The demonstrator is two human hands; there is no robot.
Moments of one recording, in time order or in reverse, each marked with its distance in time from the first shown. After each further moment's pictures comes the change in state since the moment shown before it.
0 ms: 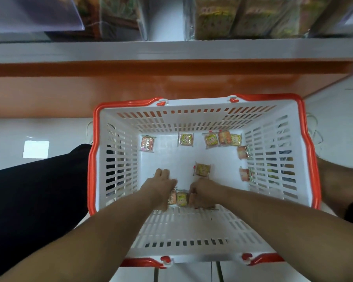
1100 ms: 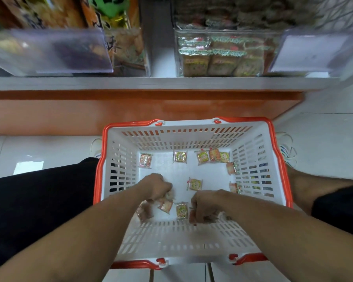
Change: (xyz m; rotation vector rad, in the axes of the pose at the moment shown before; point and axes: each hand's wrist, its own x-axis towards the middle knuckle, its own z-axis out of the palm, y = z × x) left_hand -0.018 -0.012 -0.046 -0.820 0.114 -0.250; right_hand -0.059 -0.023 -0.043 -0.006 -0.232 0.144
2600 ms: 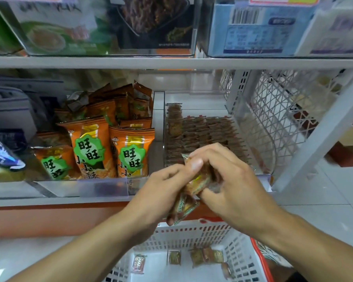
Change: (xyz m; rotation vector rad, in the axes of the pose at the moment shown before) left_hand -0.243 0.195 -0.166 -0.709 0.140 0.825; right_hand -0.321 -0.076 -0.133 0.013 1.608 -0.856
